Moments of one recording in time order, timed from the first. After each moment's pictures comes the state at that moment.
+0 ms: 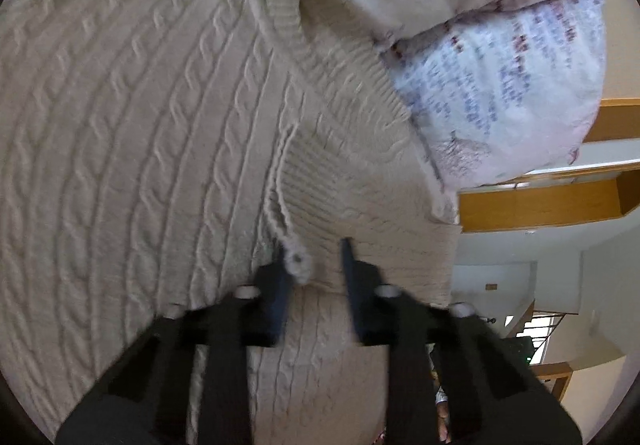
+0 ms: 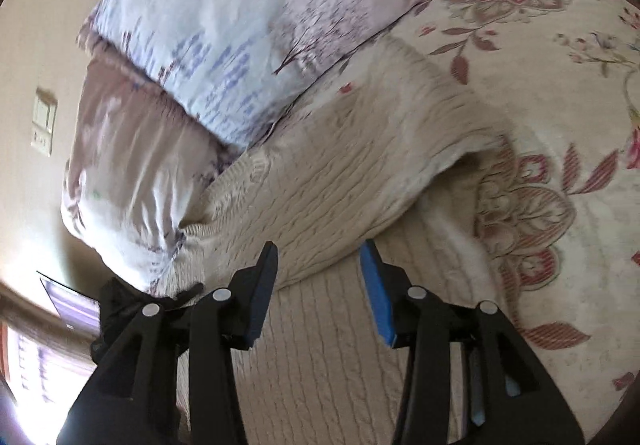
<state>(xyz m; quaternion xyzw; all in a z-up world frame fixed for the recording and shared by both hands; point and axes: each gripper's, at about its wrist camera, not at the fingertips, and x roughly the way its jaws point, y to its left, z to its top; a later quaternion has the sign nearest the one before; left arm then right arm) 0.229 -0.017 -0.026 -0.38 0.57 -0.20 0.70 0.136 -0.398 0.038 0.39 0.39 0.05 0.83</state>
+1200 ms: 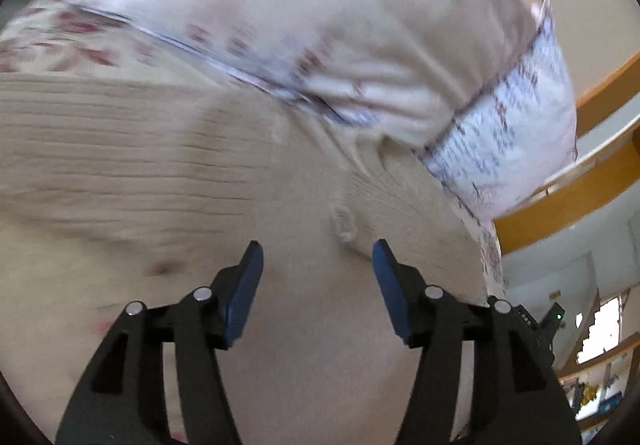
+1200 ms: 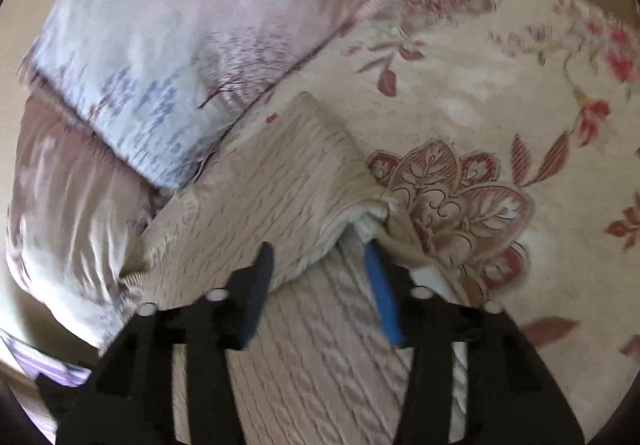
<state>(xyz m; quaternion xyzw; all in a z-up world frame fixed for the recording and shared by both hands) 0.185 0.152 0.043 -0.29 0.45 -0.13 0.83 0.129 -0.375 0.028 0.35 0.37 -0.08 0.86</state>
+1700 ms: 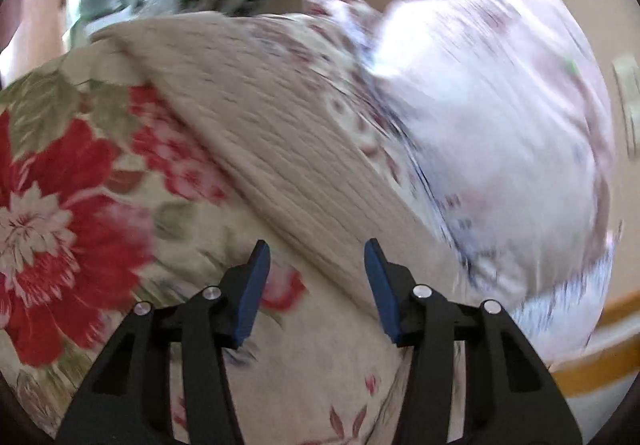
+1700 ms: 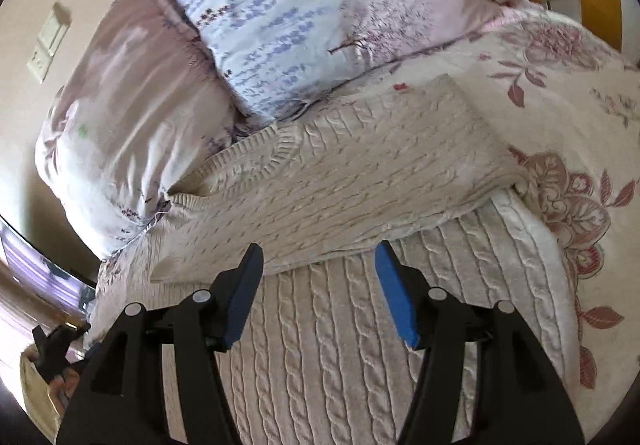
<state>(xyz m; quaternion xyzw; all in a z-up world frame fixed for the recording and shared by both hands) 0.129 0.346 0.007 -0.47 0.38 0.11 0.78 0.134 -0.312 0.049 0.26 0.37 0.04 0.89</state>
